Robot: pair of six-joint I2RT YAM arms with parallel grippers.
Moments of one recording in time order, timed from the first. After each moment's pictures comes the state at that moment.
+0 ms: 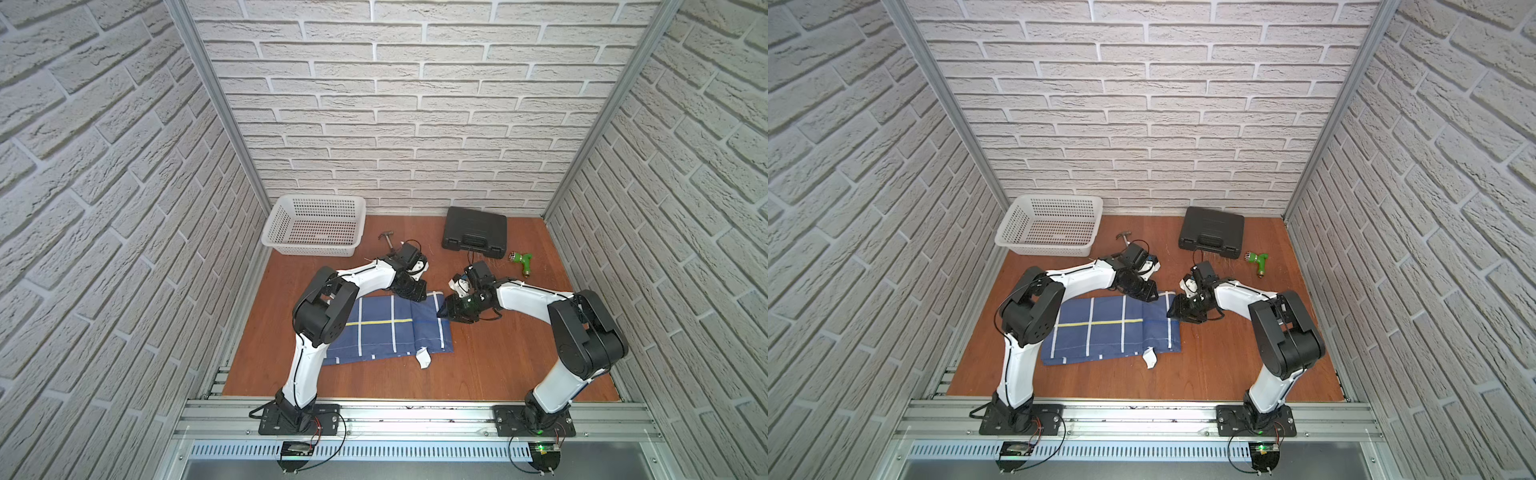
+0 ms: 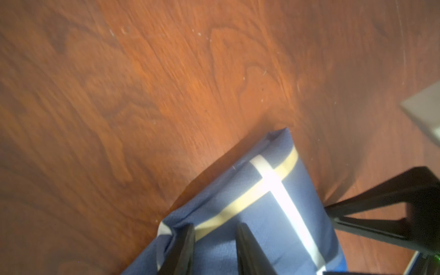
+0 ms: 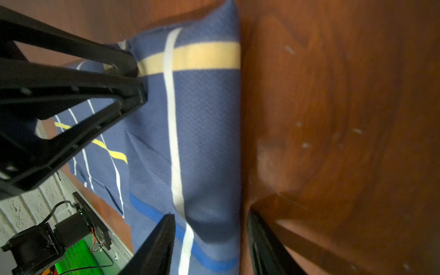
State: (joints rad) left arm -0.67 2.10 1.47 -0.50 0.33 -0.23; right arm 0.30 1.71 0.90 -0.45 -0.53 0.45
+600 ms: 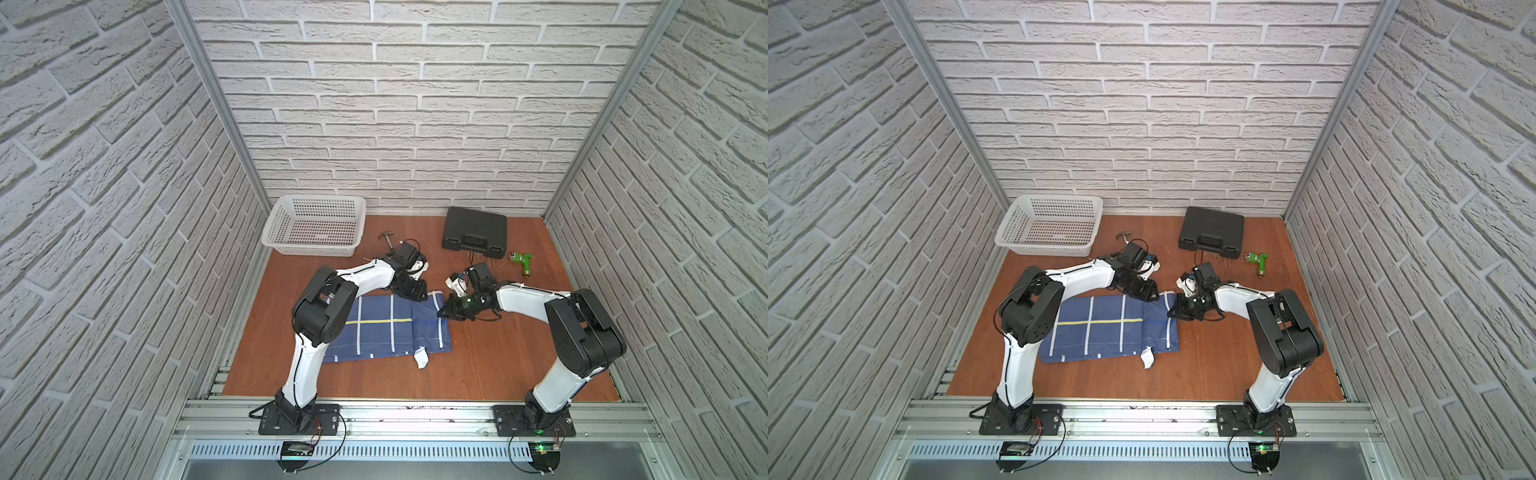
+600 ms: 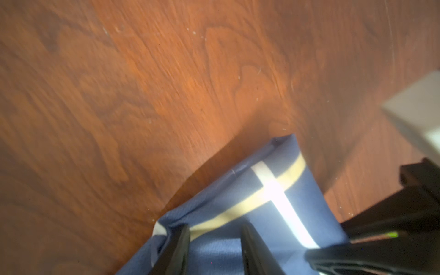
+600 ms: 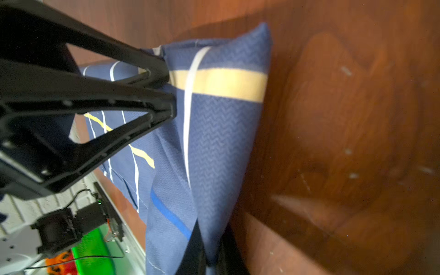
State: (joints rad) left arm -0.66 2.10 1.47 -0.50 0.36 -0.23; right arm 0.29 1.71 0.87 -0.37 -0.61 0.44
